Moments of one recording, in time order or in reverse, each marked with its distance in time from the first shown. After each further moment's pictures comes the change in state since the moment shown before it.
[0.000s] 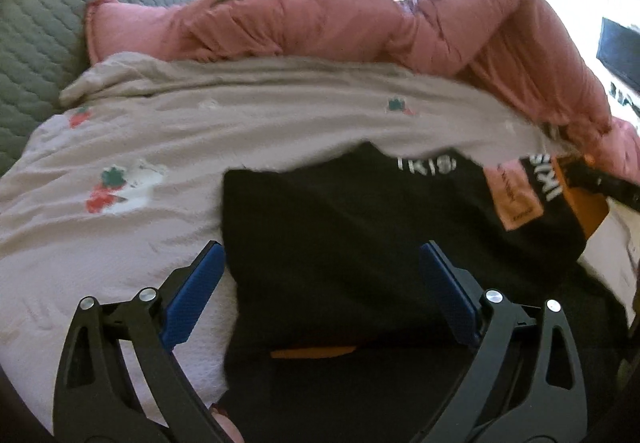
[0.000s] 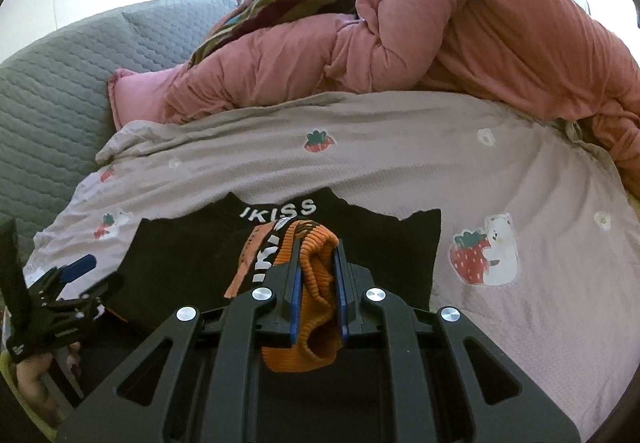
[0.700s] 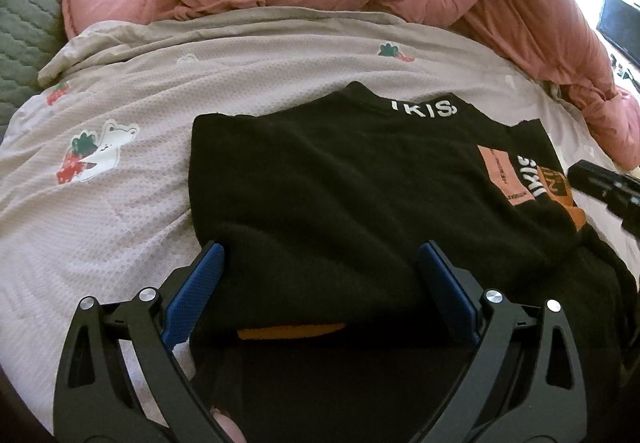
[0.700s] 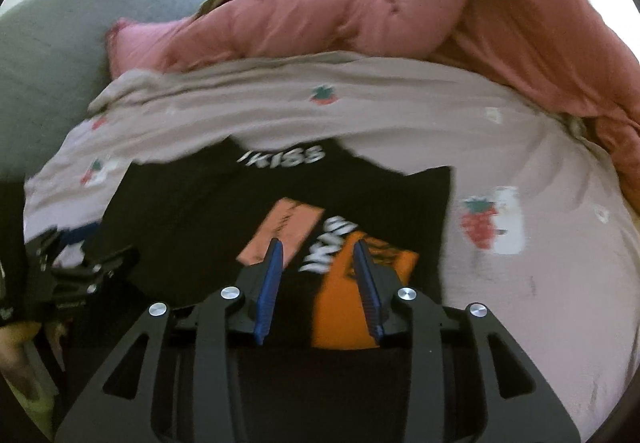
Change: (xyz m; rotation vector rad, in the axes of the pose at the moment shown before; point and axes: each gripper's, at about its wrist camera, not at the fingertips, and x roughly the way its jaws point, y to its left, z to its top) left arm 0.026 -0.009 -0.015 0.034 0.136 -0.016; right arm 0.016 0.027 -0.030 -0.112 0.115 -0.035
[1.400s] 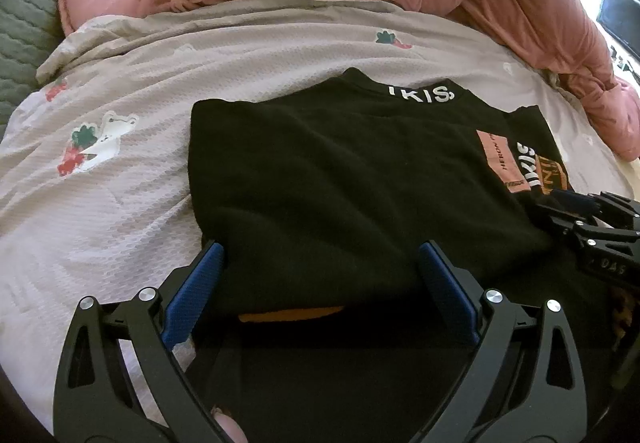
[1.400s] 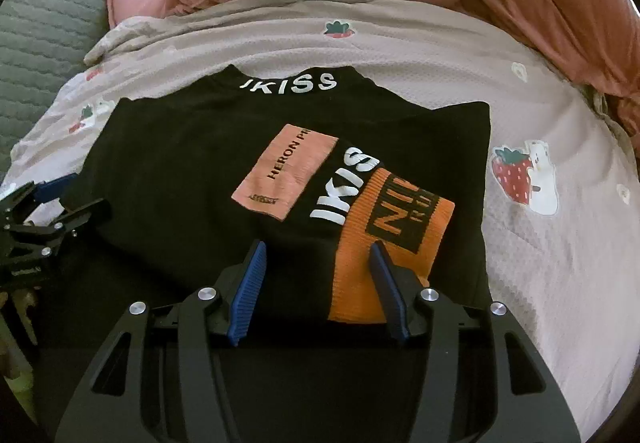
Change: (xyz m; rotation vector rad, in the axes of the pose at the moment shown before) left arm -0.006 -0.001 -0.005 0.009 0.034 0.003; right arm 0.036 0.001 -0.022 -0.014 0.163 0.009
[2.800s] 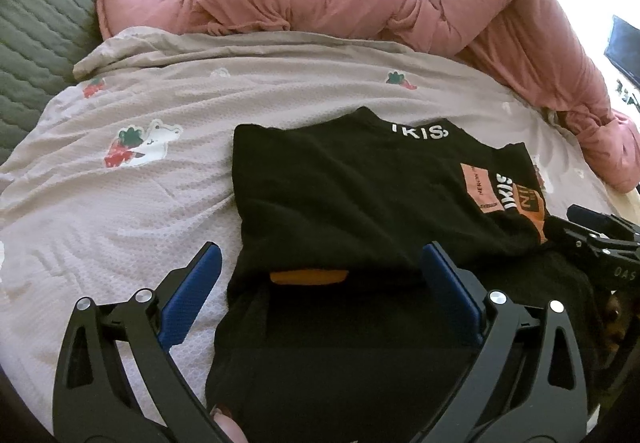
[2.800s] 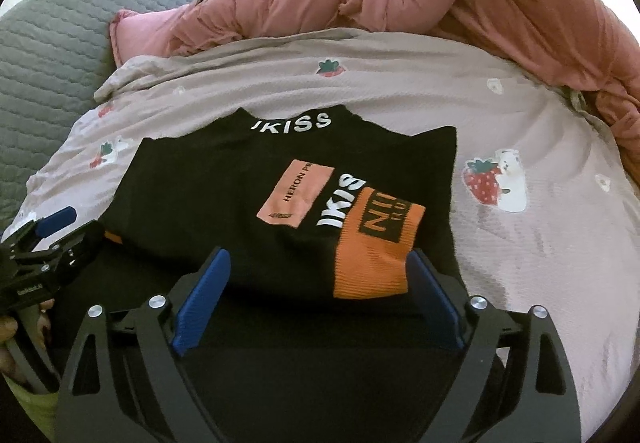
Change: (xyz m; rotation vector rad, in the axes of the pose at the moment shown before) left arm -0.053 0.004 -0.007 -0.078 -0.100 0.025; right arm -0.051 -0.001 -0.004 0.066 -0.100 0.007
